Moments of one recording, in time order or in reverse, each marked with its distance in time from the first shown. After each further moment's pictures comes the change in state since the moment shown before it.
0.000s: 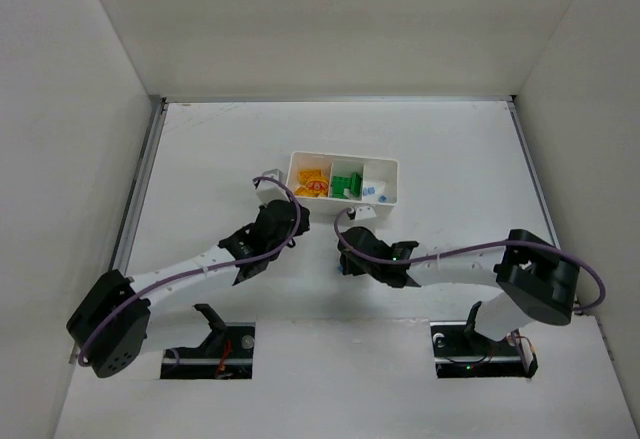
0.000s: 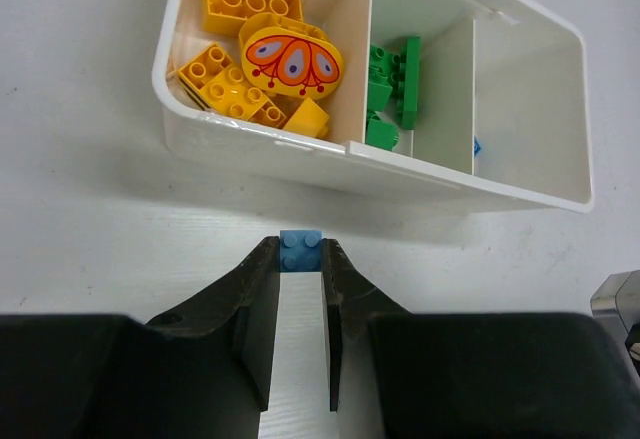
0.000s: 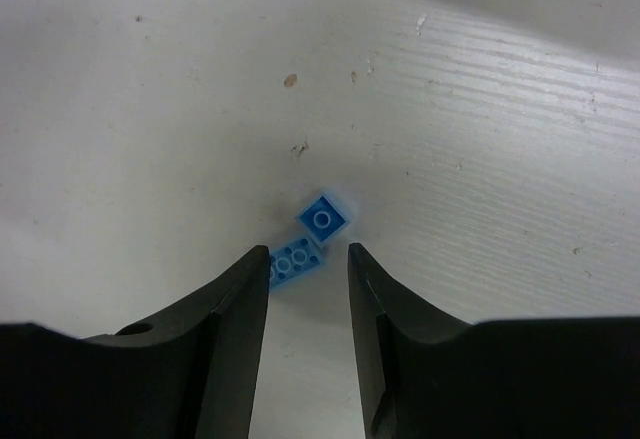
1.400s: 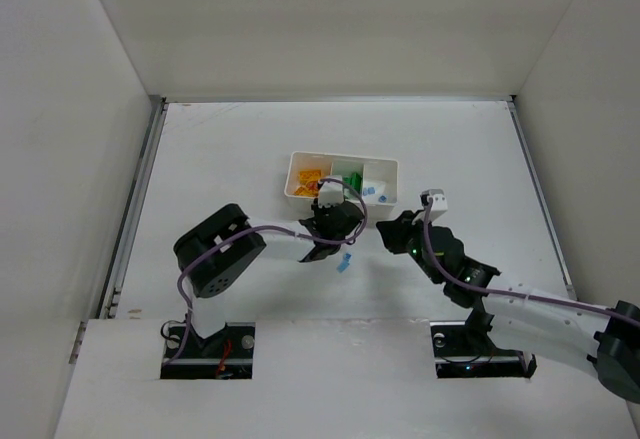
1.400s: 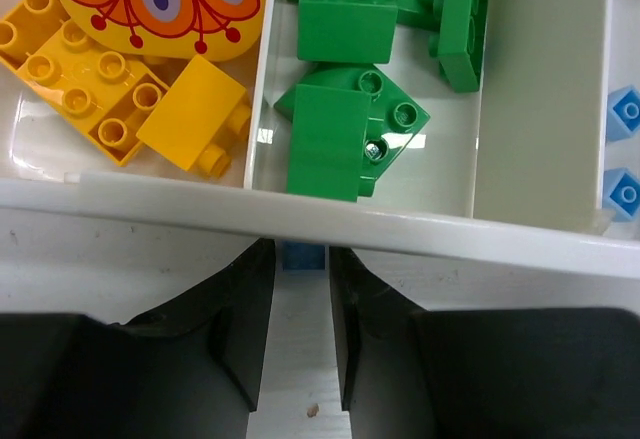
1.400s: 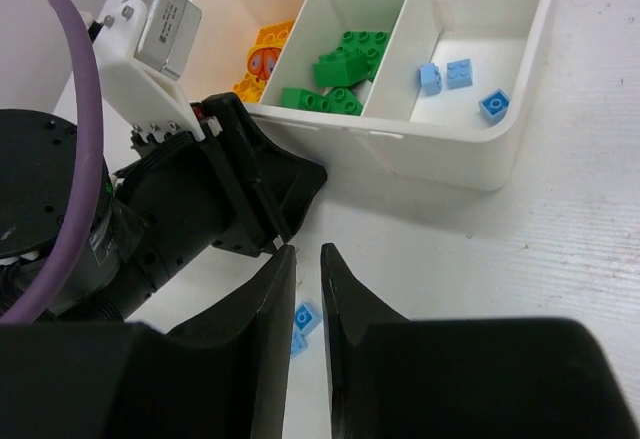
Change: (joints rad) left arm -0.146 0.669 0.344 0.035 -0.211 0.054; right arm -0.202 -0.646 -0.362 0.348 0.008 -0.122
